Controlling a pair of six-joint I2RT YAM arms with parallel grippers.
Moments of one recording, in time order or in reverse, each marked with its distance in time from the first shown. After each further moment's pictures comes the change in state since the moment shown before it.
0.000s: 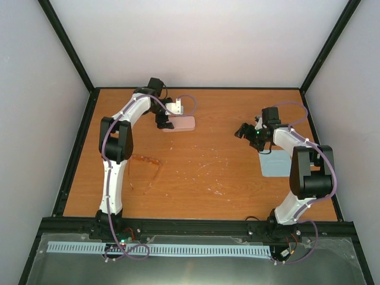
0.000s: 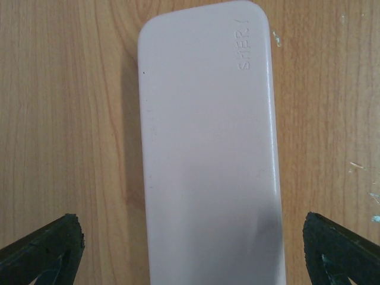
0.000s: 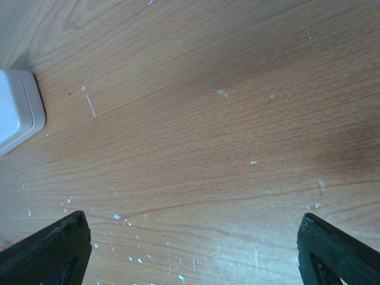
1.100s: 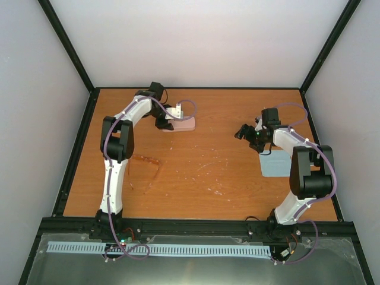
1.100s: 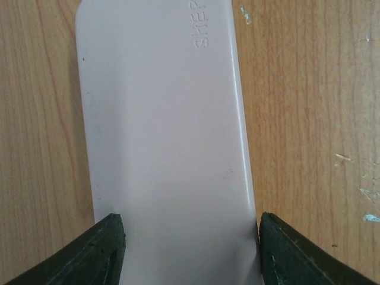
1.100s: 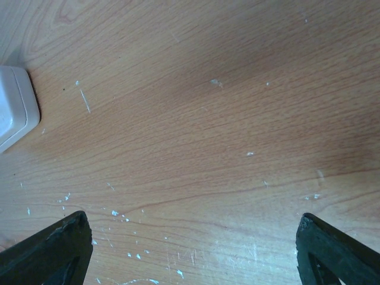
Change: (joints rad) left arm 0.000 0.035 -0.022 -0.006 0.016 0.053; right arm 0.000 0.000 -0.011 -0.006 -0.005 0.016
